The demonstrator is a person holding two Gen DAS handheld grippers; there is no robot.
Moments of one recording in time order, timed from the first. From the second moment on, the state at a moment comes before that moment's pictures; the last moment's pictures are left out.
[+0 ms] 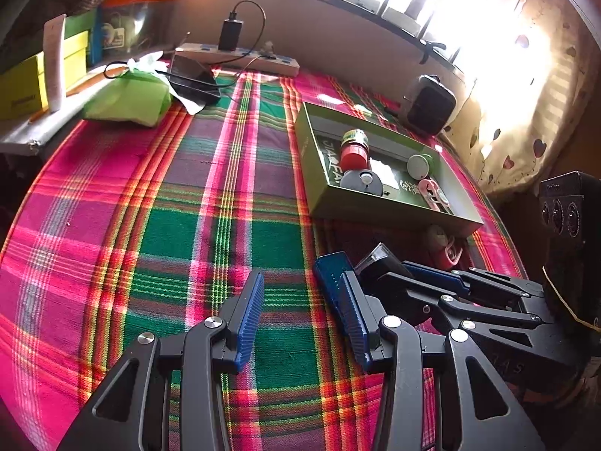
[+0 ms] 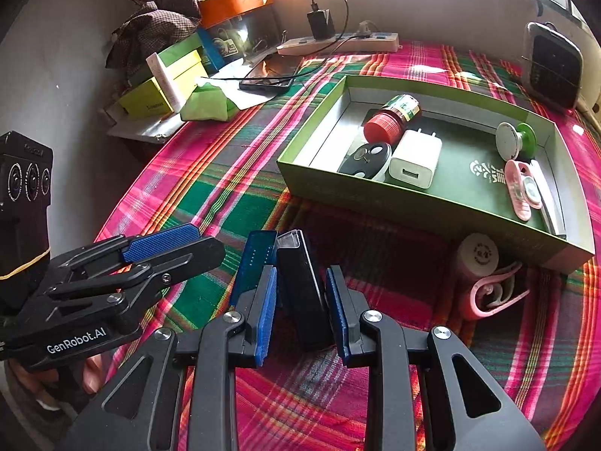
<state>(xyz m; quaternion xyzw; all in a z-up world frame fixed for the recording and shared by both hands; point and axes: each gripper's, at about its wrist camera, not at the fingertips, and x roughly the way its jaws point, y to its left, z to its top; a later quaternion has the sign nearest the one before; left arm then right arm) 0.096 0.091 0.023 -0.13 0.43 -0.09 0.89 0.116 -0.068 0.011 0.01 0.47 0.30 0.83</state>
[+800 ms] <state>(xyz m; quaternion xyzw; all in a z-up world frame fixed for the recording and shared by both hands) 0.117 0.028 0.015 -0.04 0.45 -0.08 0.89 0.104 -0.116 0.017 -0.05 0.40 0.21 0.89</state>
